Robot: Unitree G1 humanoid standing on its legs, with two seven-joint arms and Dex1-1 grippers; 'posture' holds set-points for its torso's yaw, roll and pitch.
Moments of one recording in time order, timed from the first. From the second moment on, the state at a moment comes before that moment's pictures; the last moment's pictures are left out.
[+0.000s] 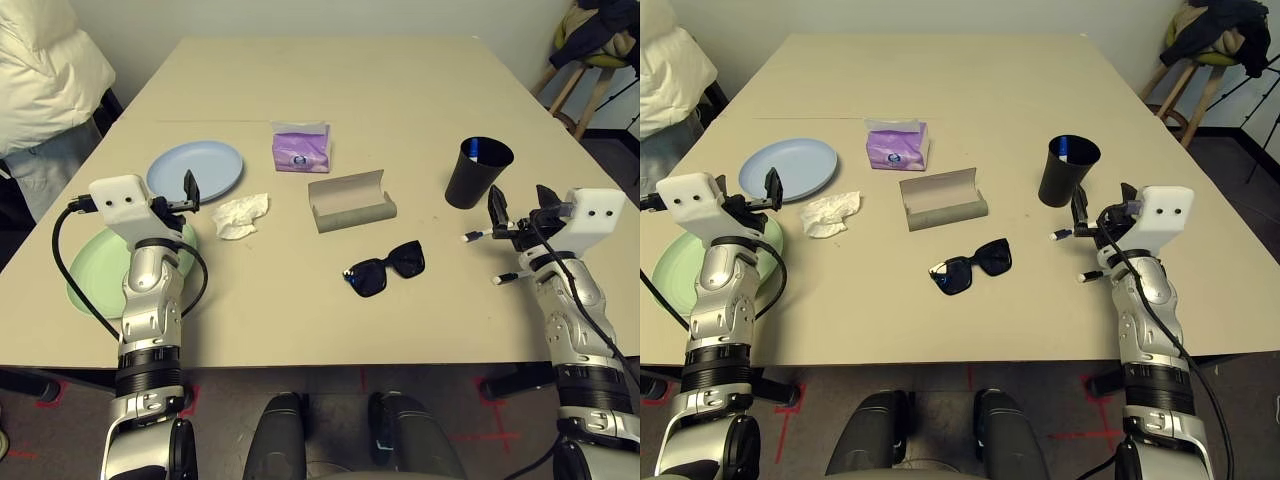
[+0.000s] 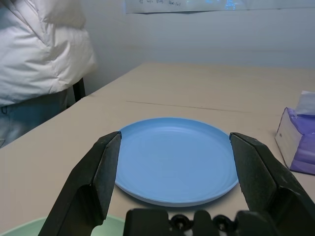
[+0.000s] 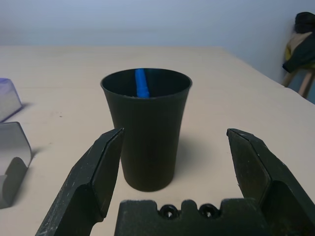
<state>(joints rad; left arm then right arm) -0.37 0.32 0.33 0.20 -0.18 -0.03 -0.03 -0.29 -0.30 -0.29 0.20 0.26 -0.04 0.23</state>
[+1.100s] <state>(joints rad) -0.36 0.34 0.30 0.18 -0.25 0.05 -0.21 -0.32 -0.39 -0.28 0.28 0.37 -0.13 0.62</state>
